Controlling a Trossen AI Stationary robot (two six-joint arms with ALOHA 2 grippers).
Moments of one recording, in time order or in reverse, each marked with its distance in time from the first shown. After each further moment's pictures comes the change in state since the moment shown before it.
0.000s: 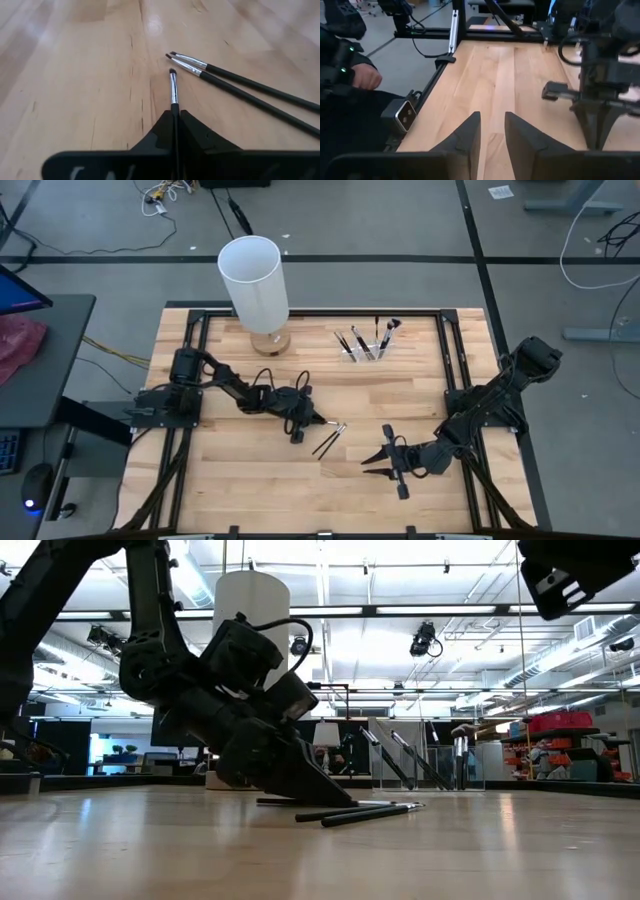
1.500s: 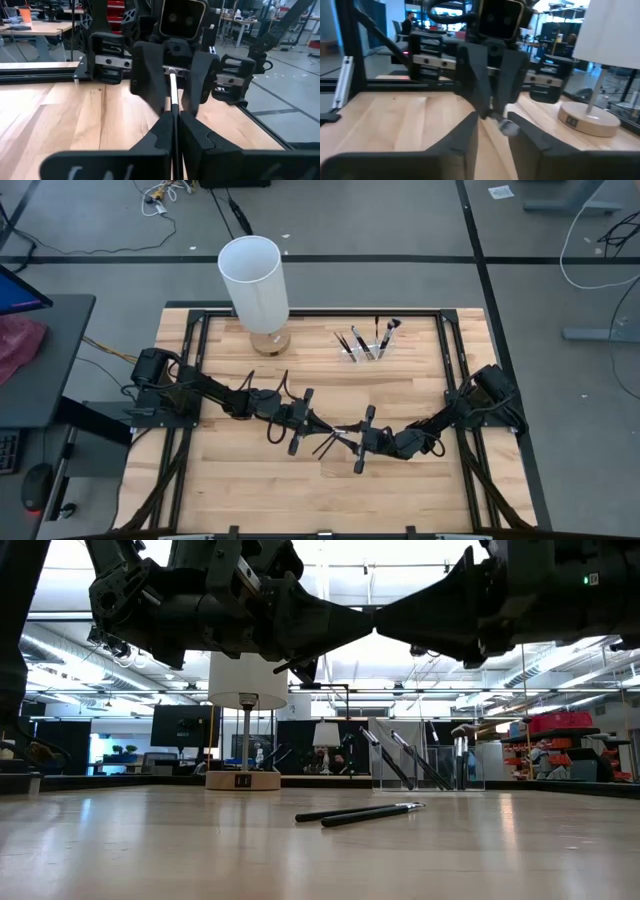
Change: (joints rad) left arm -0.165 -0.299 0.032 0.157 -0.010 -0.116; right arm -0.207 0.465 0.003 0.855 0.242 -0.332
